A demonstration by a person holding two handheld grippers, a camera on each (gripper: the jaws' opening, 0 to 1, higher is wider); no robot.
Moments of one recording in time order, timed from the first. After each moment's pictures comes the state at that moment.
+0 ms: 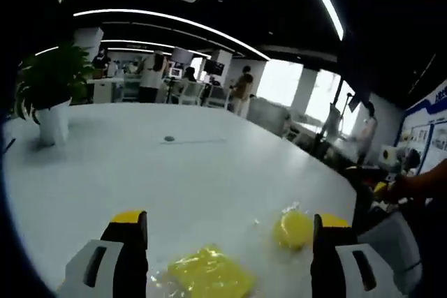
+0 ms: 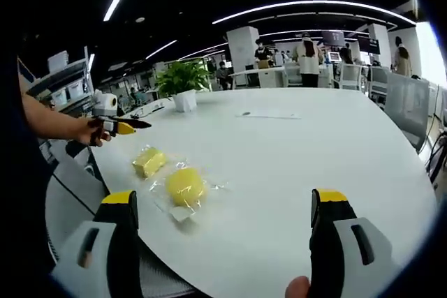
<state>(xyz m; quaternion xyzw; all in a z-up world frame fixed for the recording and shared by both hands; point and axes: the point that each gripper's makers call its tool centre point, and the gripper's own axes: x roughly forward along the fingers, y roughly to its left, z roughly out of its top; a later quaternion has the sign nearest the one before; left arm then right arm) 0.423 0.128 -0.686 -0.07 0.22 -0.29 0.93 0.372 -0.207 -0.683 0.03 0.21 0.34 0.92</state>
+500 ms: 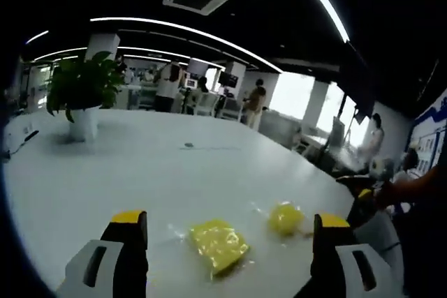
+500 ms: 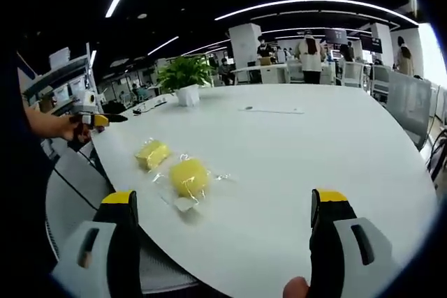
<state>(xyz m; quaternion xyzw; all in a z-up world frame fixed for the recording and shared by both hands) 0.359 0.174 -0.655 -0.10 0.19 -0.26 0.94 0.354 -0.205 -0.696 0.02 0.22 0.35 0.91</state>
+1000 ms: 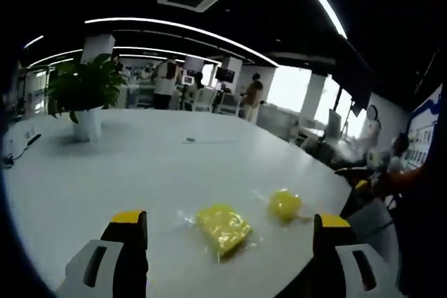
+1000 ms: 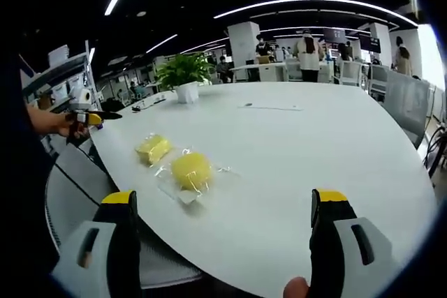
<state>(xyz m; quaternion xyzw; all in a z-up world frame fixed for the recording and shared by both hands) 0.336 0.185 -0.656 -0.07 0.21 -0.26 0.94 0.343 -0.210 -0.698 0.01 0.22 0.34 0.91</state>
